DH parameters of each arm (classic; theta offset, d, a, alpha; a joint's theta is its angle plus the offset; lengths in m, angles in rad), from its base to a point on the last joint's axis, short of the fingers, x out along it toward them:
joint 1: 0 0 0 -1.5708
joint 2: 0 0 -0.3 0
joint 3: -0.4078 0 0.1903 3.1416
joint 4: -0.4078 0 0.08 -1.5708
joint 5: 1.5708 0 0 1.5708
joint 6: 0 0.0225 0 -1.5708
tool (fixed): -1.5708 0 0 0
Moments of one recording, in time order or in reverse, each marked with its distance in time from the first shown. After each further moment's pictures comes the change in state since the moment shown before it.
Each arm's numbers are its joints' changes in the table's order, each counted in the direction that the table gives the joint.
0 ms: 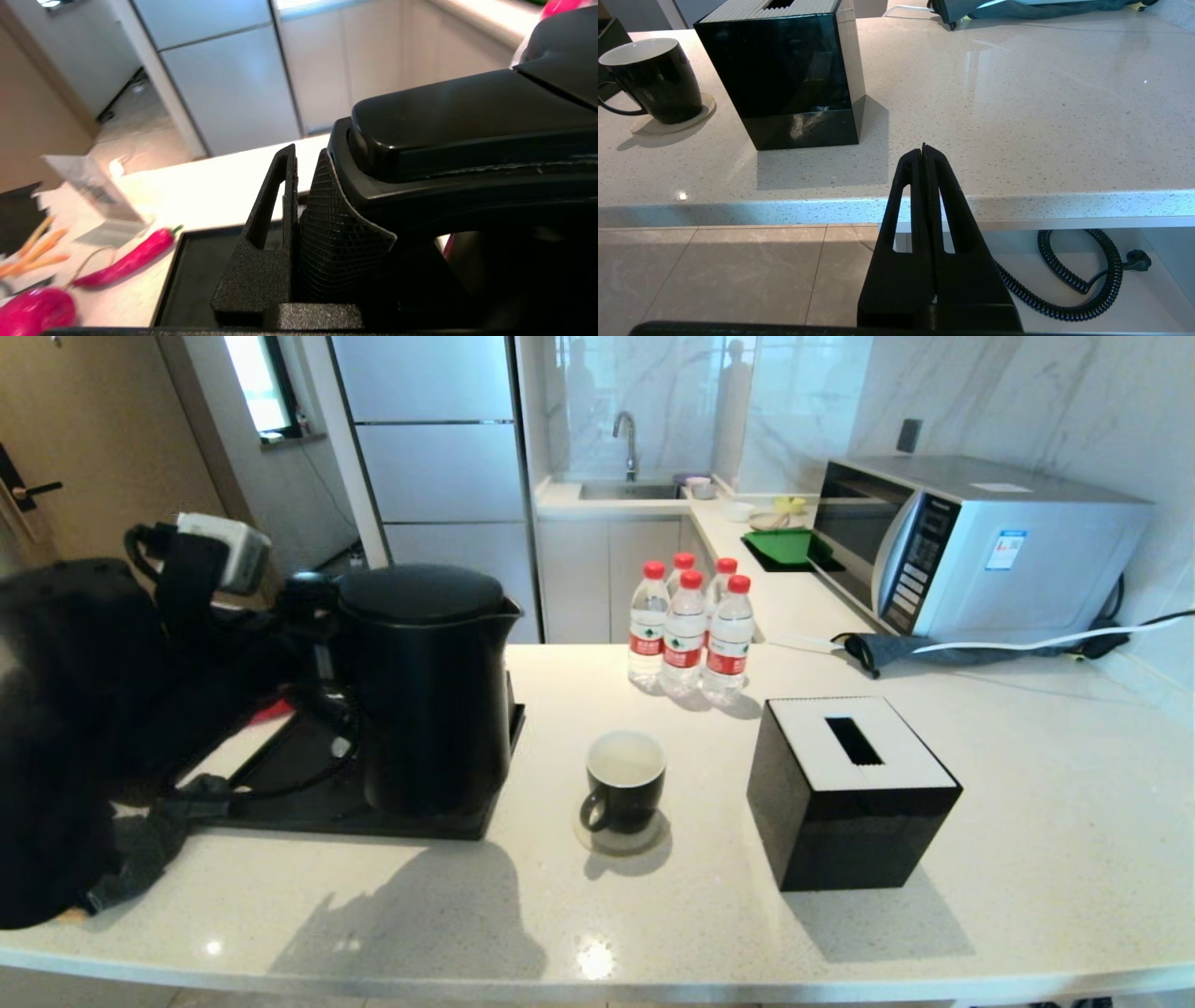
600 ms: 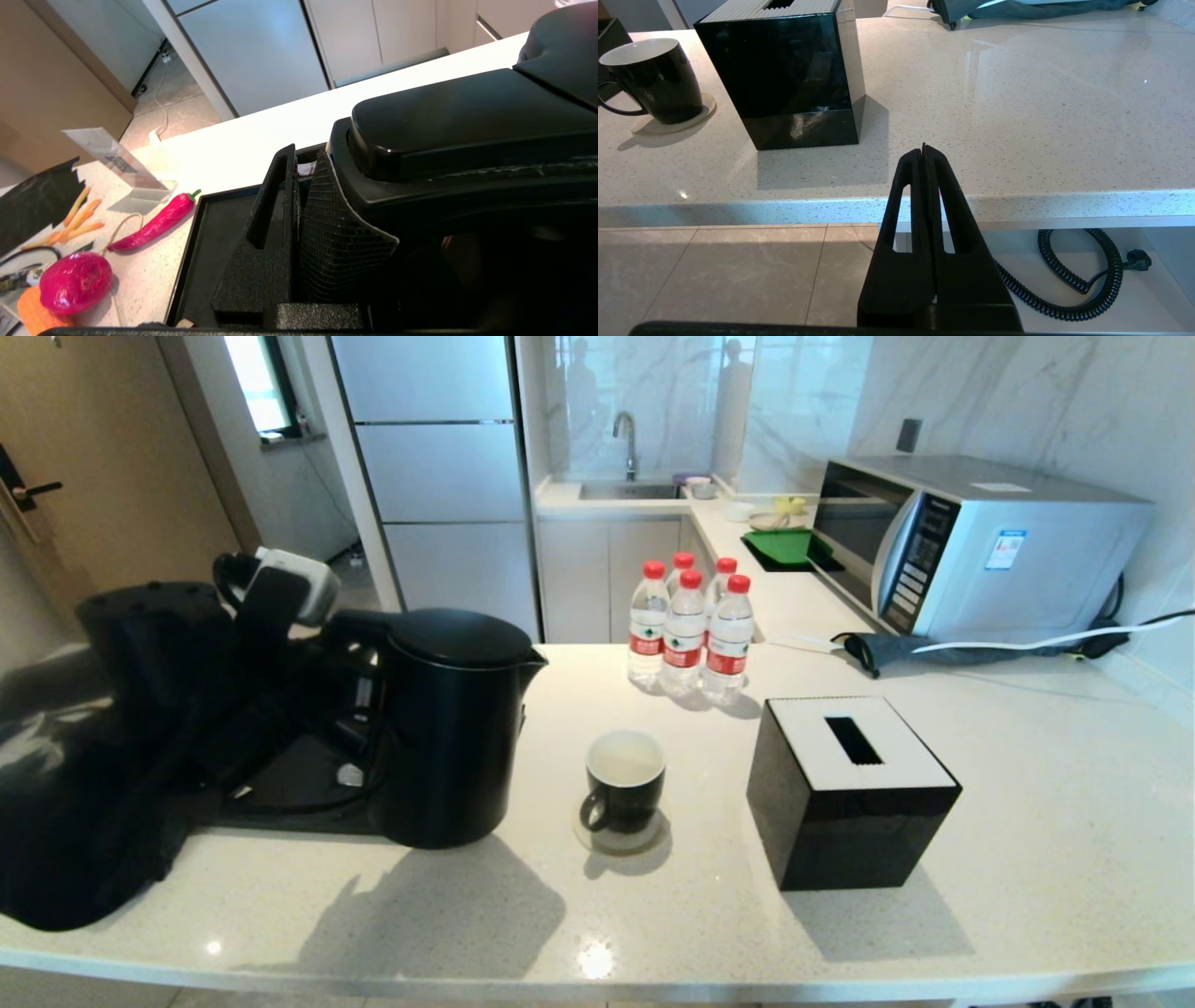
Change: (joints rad) left arm -0.085 0.041 -0.008 -0.078 0.154 0.103; right arm 0.000 0.000 0.000 0.000 0.000 0.001
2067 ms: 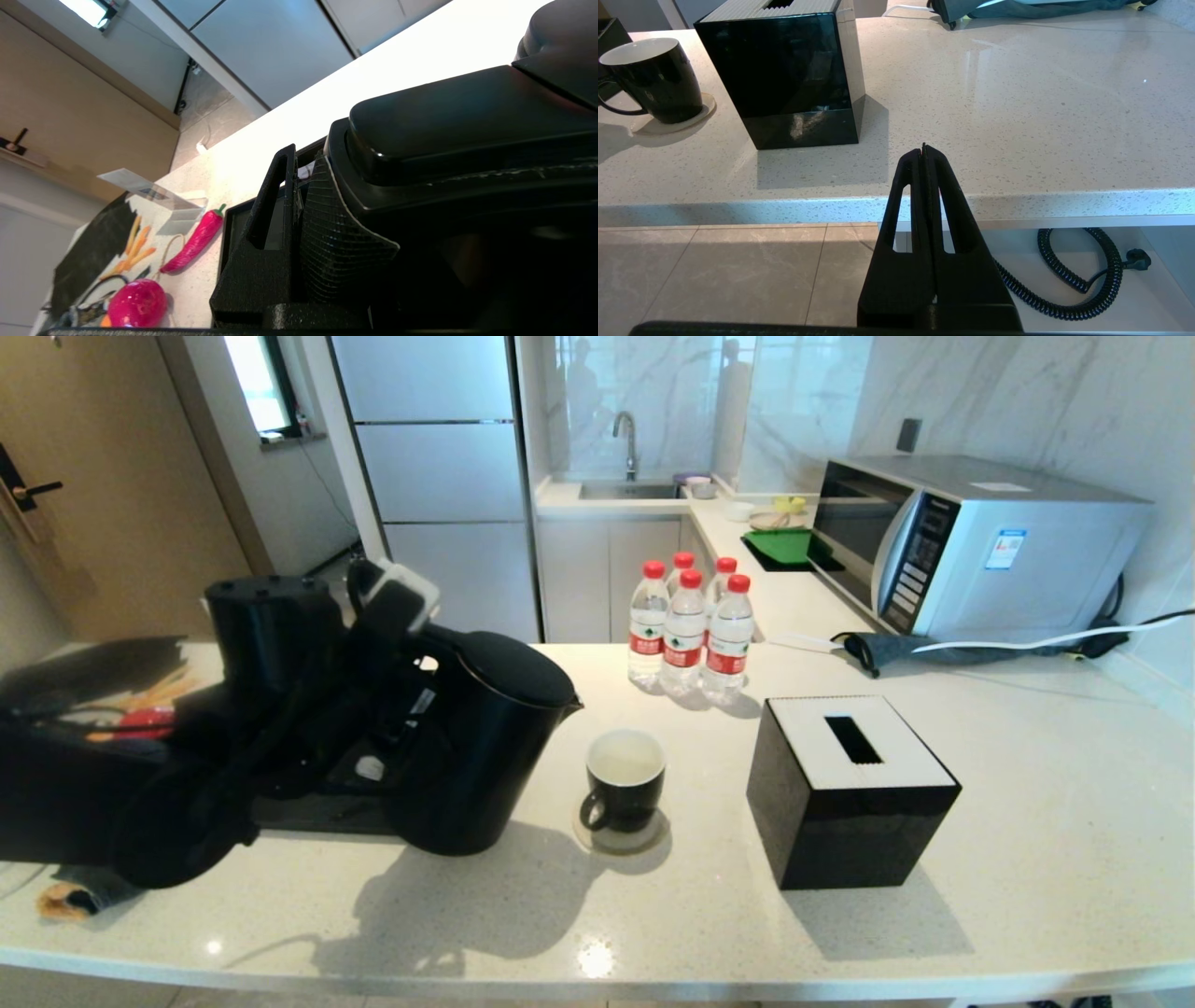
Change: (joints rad) left arm -0.126 0.097 -0.129 -0.105 0.146 0.246; right arm 0.000 0.000 0.000 0.000 0.000 0.000
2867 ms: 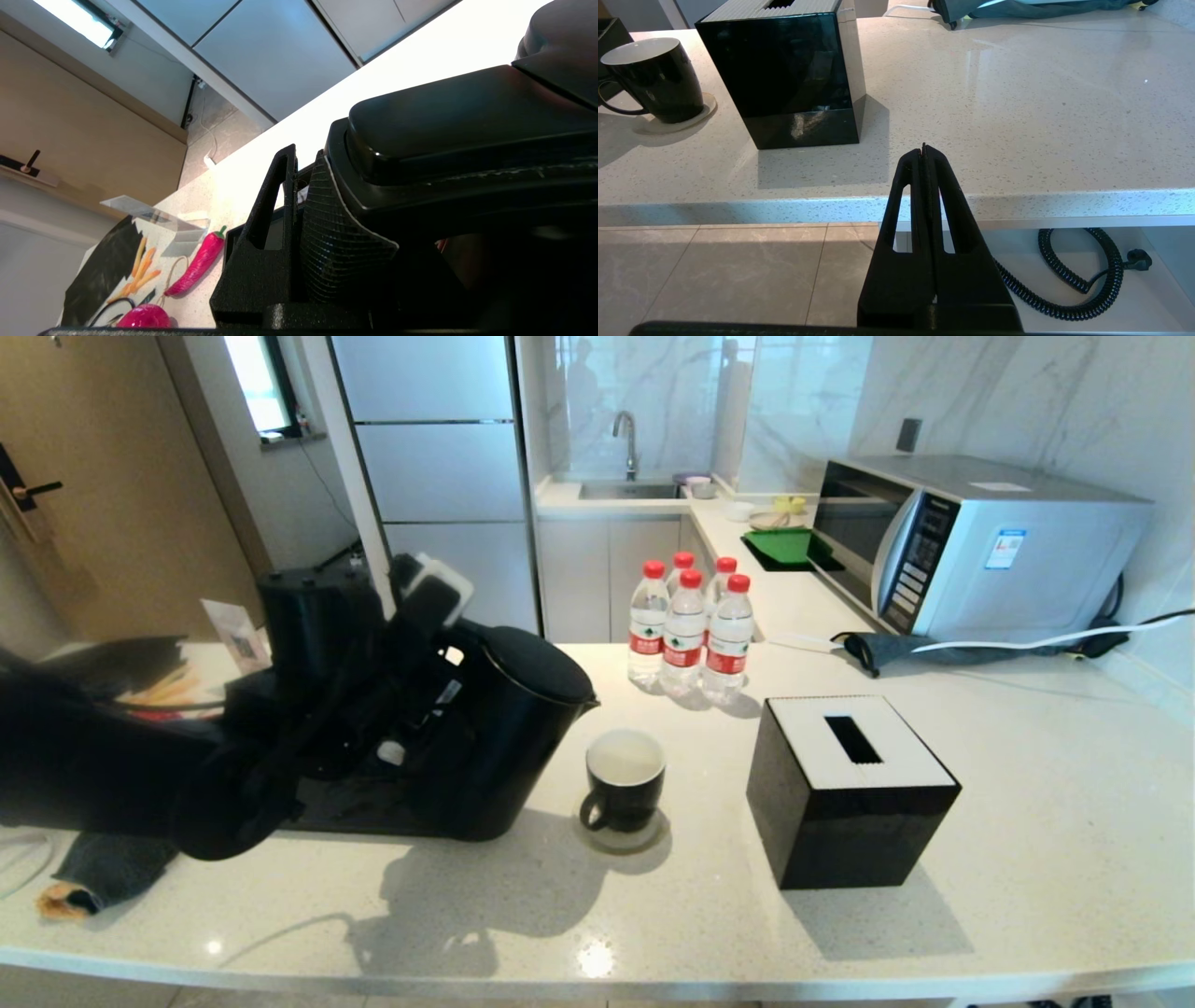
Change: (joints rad) left arm -0.026 0.065 -0.080 0.000 0.012 0.049; right arm 0.000 0.000 0.000 0.000 0.000 0.001
